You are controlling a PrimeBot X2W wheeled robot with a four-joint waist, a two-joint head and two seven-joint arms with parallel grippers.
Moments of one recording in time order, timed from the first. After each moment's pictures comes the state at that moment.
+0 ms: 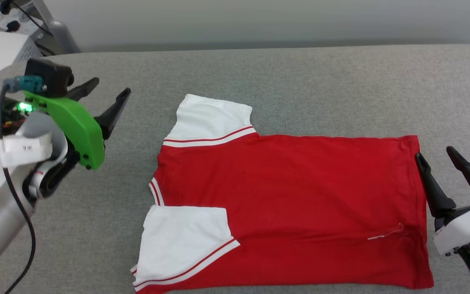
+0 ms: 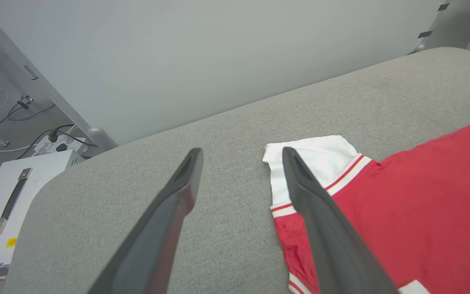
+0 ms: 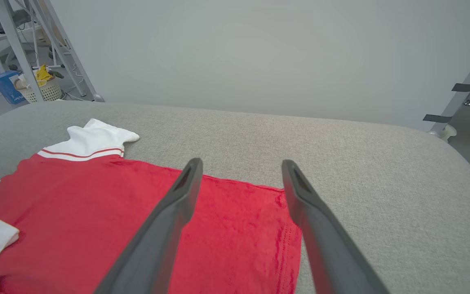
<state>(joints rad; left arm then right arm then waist) -0.84 0.81 -0.93 0.24 -1.02 0.03 0.06 -0.05 -0.39 0.05 -0.11 0.44 0.13 0.05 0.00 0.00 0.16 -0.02</state>
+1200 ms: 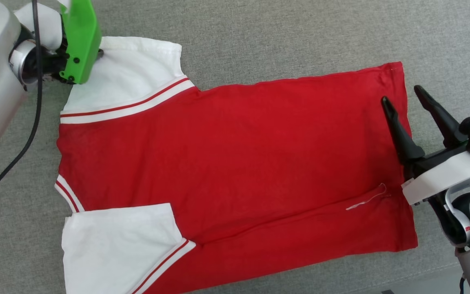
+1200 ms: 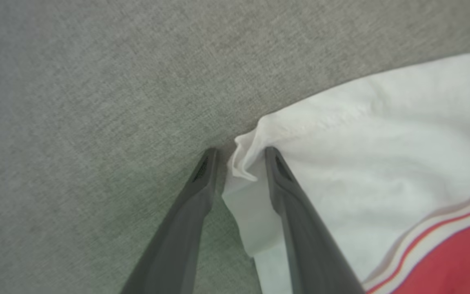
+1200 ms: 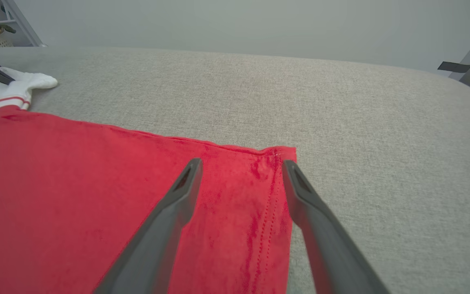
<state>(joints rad) -1.39 0.63 -1.19 0.69 -1.10 -0.13 0.78 -0.33 -0.37 0.22 0.02 0.42 0.13 -0.09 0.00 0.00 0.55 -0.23</state>
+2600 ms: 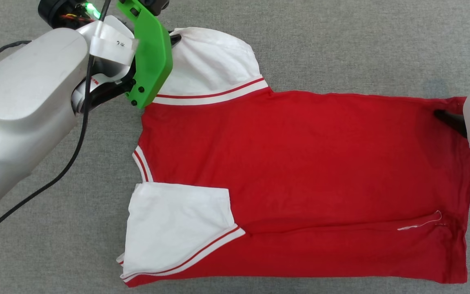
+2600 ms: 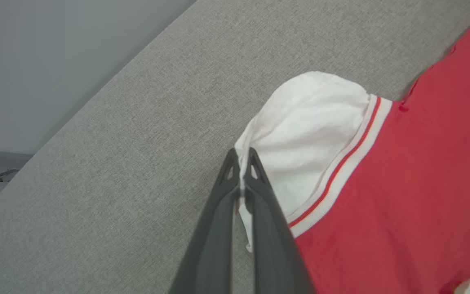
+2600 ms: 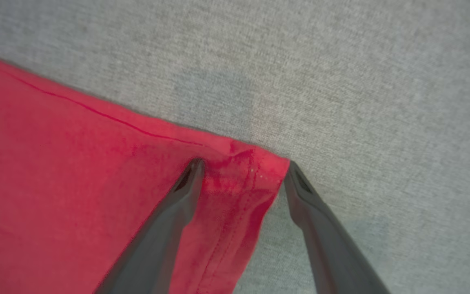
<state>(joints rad) -1.38 0.63 -1.28 0.37 -1.03 -0.13 0.44 -0.79 -0.71 0.55 0.38 0.77 0.13 0.82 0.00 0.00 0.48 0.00</state>
